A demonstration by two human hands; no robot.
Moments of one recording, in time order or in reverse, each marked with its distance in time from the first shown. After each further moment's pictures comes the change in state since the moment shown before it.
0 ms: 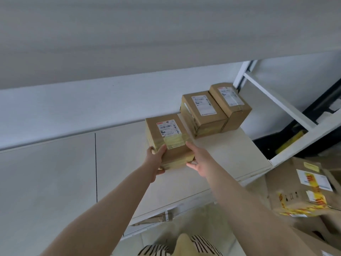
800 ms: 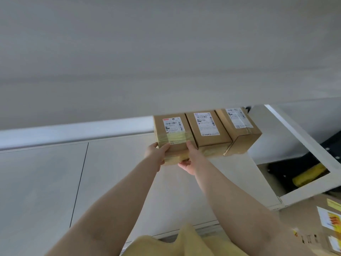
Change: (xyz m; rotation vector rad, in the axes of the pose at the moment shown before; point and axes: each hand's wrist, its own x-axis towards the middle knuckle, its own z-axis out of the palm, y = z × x) left_hand 0.075 0.061 0.067 -0.035 0.218 0.105; right_hand 0.089 -0.067 0.007 0.289 -0.045 0.132
